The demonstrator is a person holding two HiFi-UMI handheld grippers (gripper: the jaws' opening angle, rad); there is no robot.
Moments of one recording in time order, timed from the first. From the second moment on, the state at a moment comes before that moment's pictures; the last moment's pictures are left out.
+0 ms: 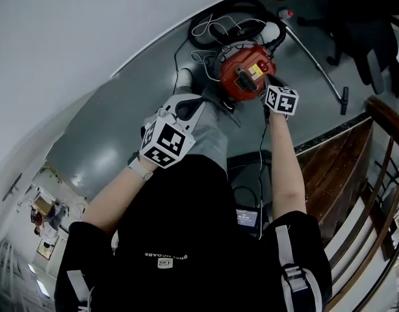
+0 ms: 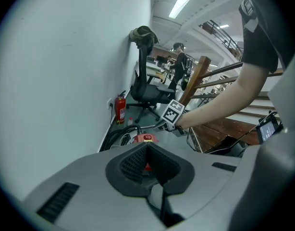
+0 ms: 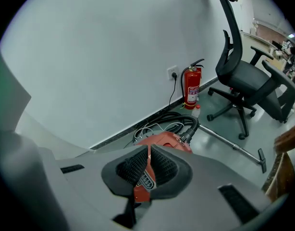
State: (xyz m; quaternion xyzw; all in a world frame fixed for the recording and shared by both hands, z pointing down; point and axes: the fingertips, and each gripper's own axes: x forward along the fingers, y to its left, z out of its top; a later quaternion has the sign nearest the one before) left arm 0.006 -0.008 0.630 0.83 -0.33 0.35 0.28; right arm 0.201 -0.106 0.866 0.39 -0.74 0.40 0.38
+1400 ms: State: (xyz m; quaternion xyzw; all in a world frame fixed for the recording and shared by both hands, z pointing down) left arm -0.001 -0.020 0.744 0.79 -0.35 0.38 0.34; right arm 0.194 -0.136 1.014 0.38 -0.70 0.39 0.47
